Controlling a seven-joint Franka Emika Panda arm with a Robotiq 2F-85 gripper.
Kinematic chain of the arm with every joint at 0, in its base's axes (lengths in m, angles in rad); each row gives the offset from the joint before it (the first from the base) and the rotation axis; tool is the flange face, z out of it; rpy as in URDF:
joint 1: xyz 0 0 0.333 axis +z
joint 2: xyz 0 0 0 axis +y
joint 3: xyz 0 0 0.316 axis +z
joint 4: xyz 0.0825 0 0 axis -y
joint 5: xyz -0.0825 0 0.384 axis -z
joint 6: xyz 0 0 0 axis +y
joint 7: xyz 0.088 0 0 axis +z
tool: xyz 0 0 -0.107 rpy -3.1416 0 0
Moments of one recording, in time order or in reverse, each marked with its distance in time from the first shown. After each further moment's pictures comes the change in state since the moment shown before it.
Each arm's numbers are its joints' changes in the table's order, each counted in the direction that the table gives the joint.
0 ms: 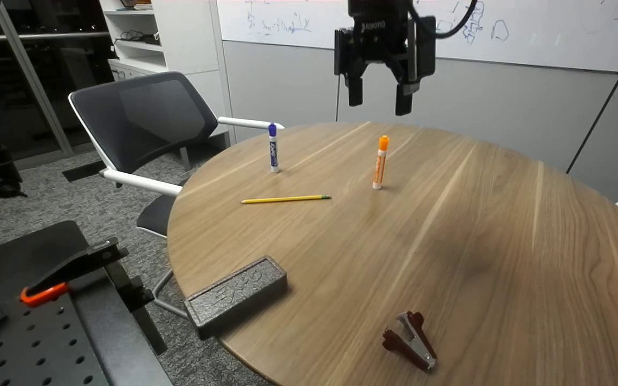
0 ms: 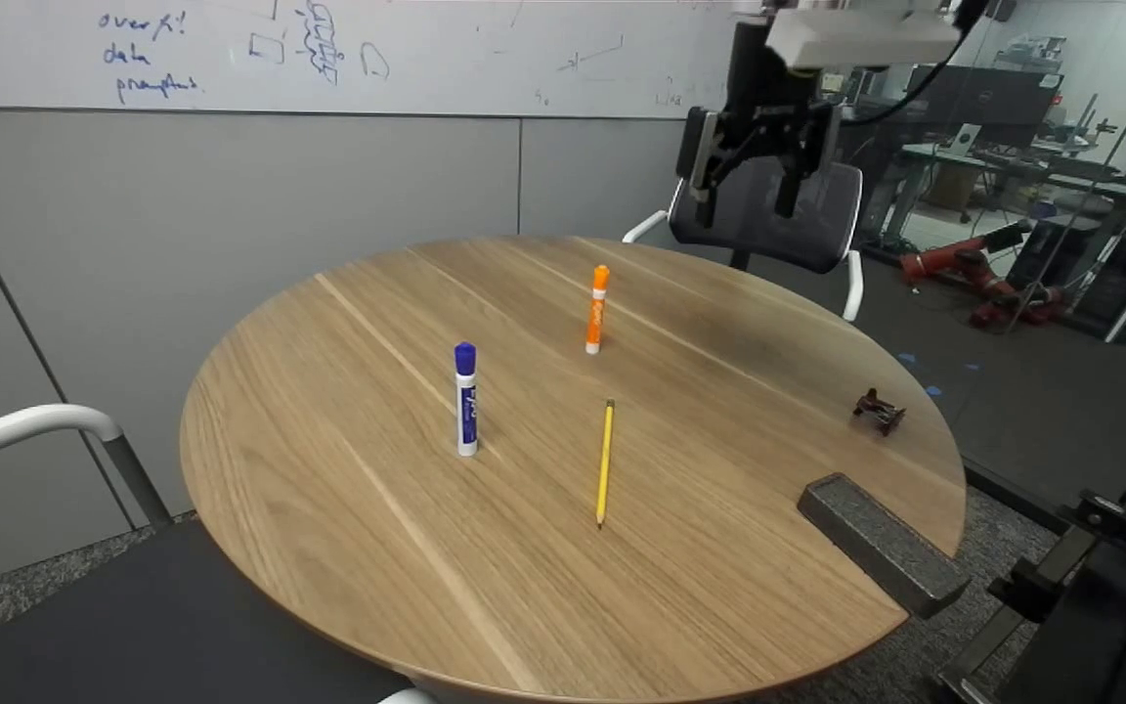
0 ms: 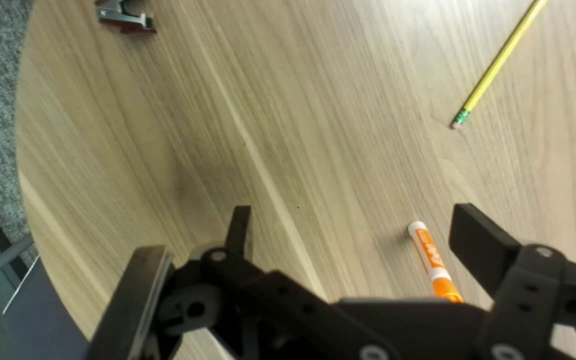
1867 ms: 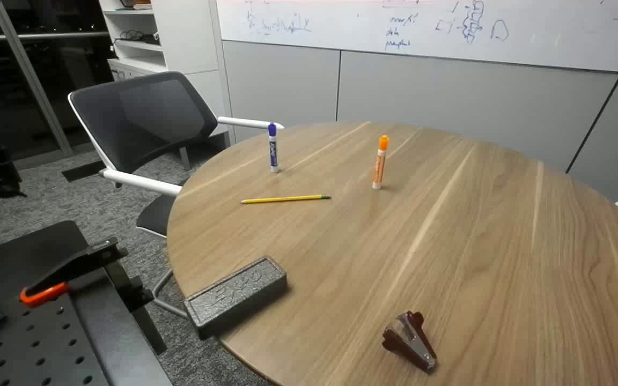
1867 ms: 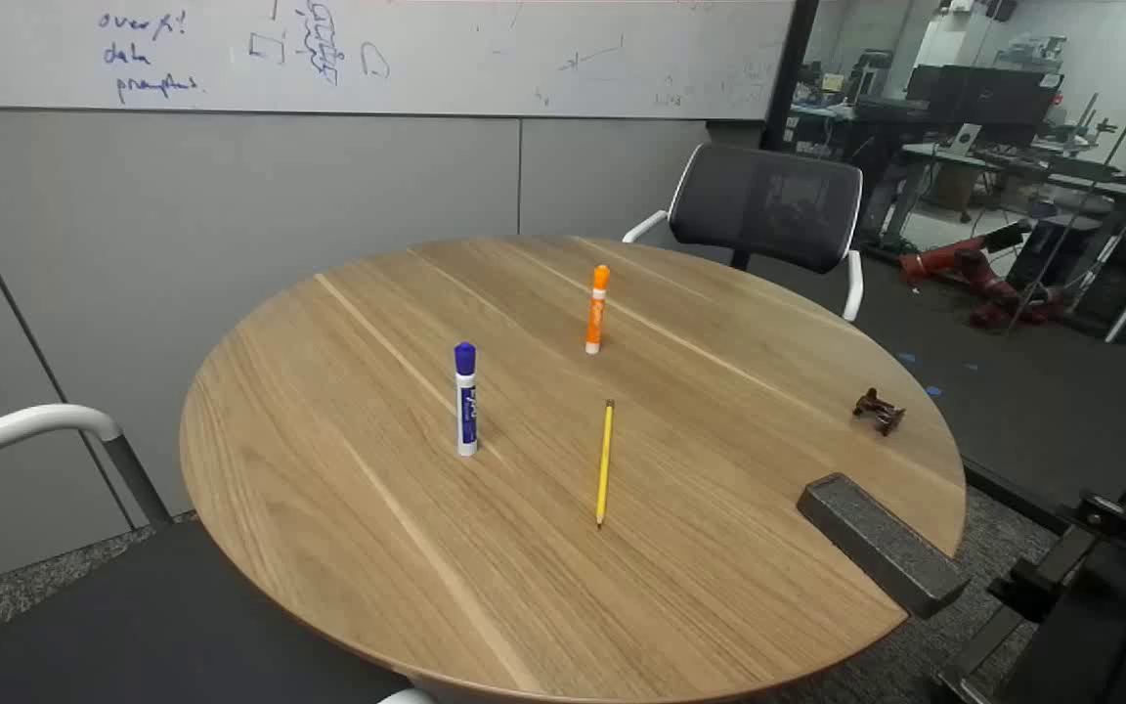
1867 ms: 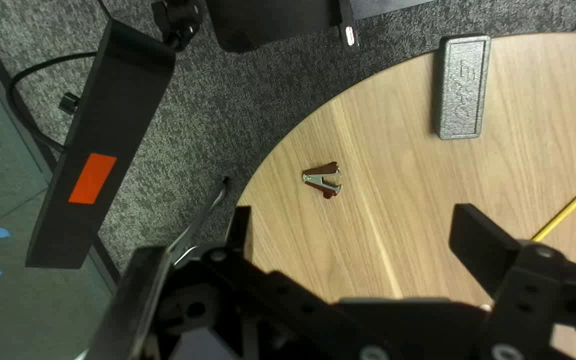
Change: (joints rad) arm -0.211 -1.034 -0.032 -0.887 0.056 0.069 0.272
